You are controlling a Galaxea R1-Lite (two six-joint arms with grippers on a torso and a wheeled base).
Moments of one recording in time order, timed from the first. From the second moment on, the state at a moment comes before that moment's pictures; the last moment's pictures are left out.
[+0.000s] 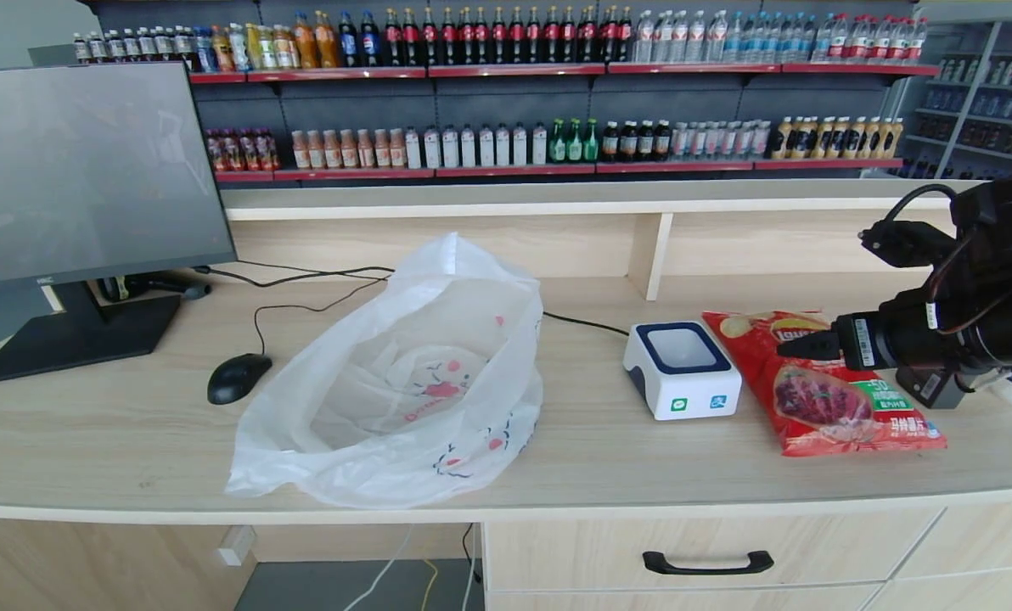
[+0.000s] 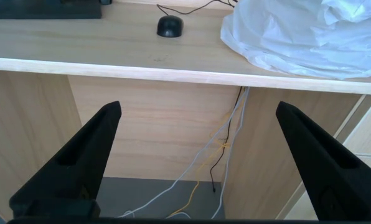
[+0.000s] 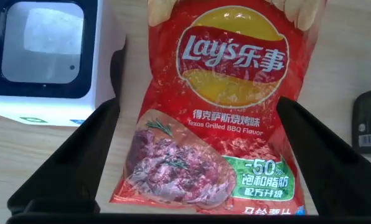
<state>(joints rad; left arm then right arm) 0.00 0.00 0.00 0.00 0.00 0.00 0.02 1.67 -1.16 0.17 0.07 -0.10</state>
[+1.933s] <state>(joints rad) 0.00 0.00 0.00 0.00 0.00 0.00 -0.02 1.84 -1.30 0.23 0.15 -0.13</state>
